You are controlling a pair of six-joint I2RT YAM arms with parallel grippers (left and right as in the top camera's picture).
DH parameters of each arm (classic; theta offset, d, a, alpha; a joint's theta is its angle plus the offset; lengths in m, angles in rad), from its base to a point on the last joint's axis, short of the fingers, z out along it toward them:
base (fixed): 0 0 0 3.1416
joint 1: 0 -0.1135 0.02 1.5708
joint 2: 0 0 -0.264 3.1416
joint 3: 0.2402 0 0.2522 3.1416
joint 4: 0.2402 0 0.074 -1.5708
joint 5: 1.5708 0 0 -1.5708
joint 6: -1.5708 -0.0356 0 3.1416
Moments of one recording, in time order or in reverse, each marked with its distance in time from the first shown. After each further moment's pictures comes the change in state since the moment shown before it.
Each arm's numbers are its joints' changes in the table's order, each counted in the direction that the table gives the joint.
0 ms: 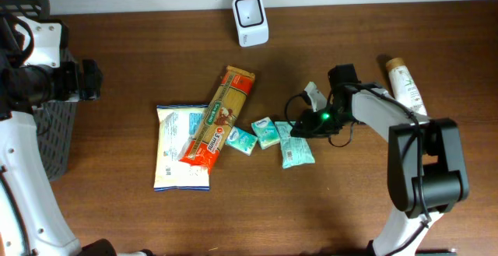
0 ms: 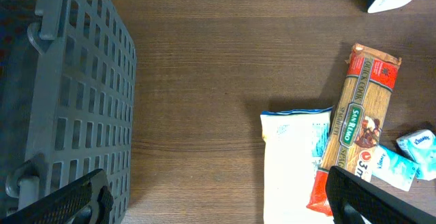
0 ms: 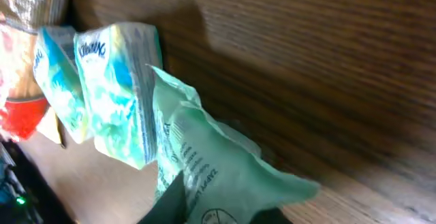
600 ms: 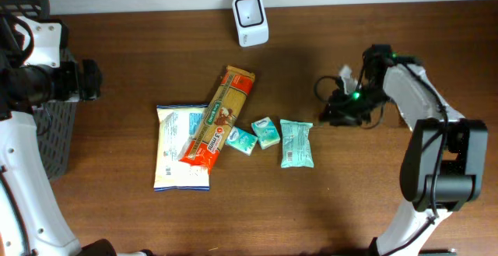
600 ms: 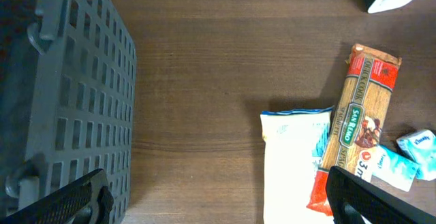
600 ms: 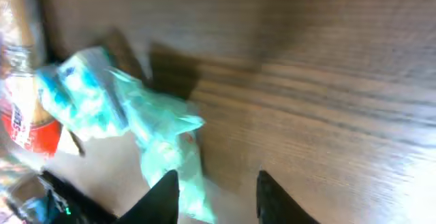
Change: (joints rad) left arm 0.000 0.000 0.000 0.002 0.000 0.000; right arm 0.168 0.023 0.281 0.404 0.099 -0.027
